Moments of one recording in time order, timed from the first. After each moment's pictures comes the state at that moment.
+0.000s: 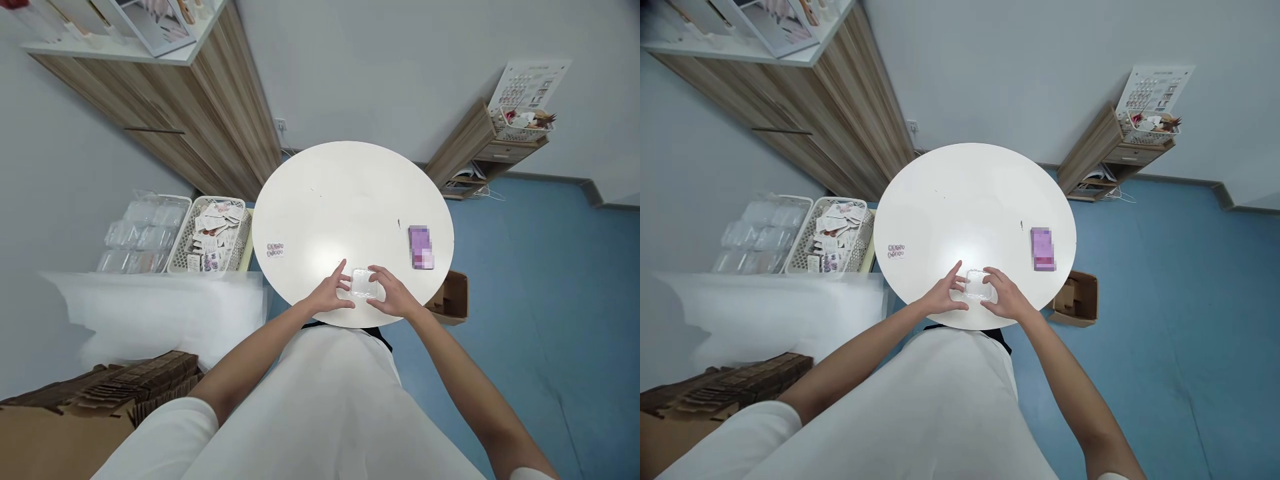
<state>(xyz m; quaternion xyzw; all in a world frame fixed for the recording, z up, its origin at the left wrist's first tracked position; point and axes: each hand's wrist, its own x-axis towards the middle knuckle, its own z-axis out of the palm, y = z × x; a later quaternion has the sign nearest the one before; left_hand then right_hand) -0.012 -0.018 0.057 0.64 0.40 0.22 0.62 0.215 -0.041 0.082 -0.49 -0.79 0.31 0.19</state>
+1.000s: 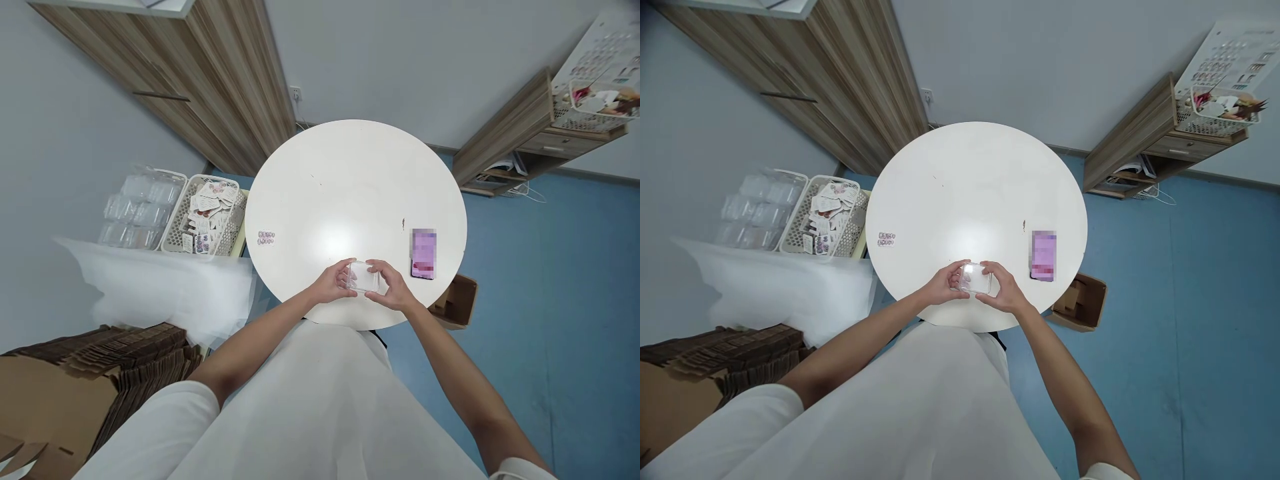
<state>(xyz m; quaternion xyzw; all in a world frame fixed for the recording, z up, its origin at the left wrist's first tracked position) 0.045 0.007 0.049 0.50 0.41 0.27 0.71 0.257 0.006 0.059 -0.44 -0.71 0.46 0.29</state>
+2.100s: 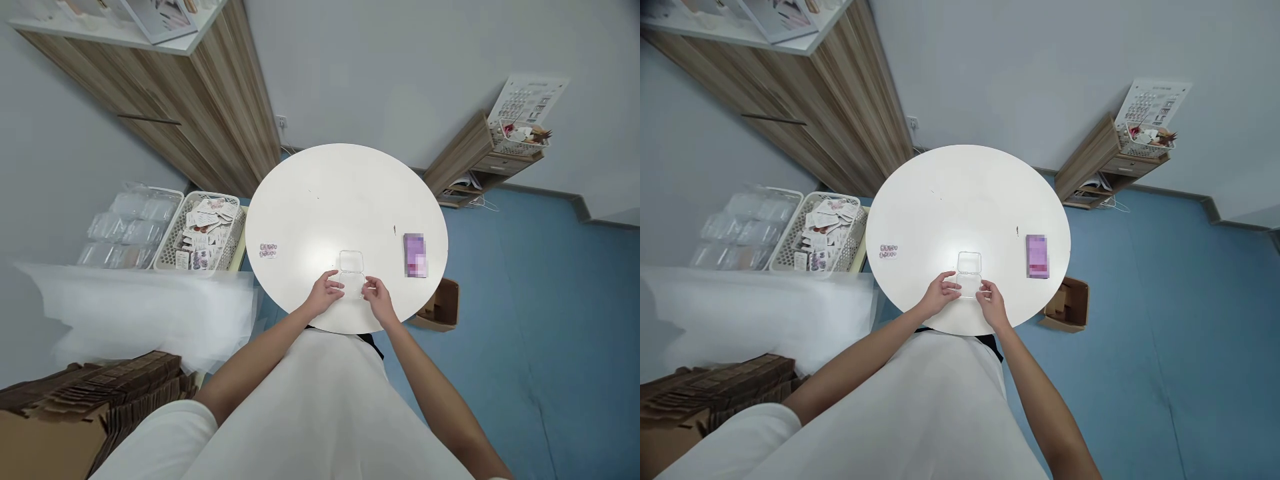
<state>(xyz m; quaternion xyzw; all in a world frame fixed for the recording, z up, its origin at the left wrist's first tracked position) 0.006 -0.021 0.016 0.44 0.49 0.30 0.69 0.196 -0.045 0.027 -0.67 -0.42 0.50 0.35</state>
